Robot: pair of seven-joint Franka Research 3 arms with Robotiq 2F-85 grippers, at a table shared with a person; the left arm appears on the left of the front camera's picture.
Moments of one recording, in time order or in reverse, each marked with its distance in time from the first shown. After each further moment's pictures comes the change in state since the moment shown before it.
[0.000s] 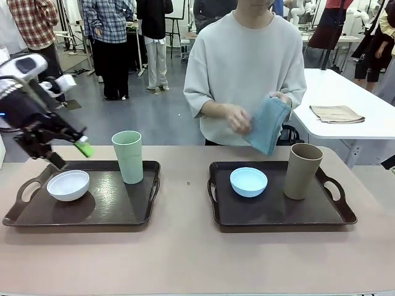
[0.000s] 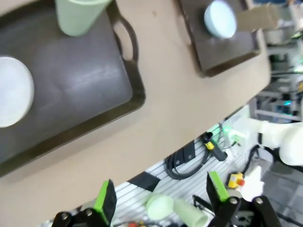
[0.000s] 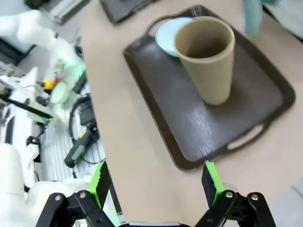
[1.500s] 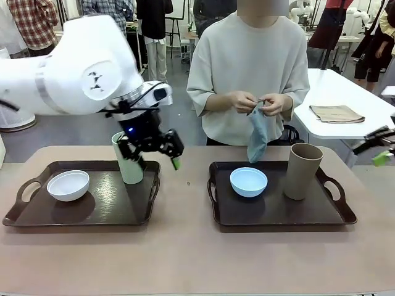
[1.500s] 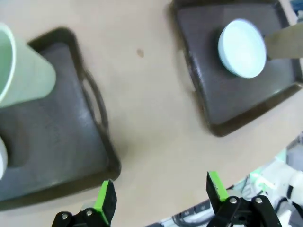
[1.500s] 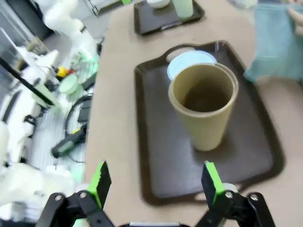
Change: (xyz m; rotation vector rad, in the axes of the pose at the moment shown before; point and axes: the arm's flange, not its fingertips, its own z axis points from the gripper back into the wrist) left arm 0.085 -0.137 -0.124 0.290 -0.086 -0.030; right arm 0.044 -0.065 -0.030 0.106 -0.053 0.276
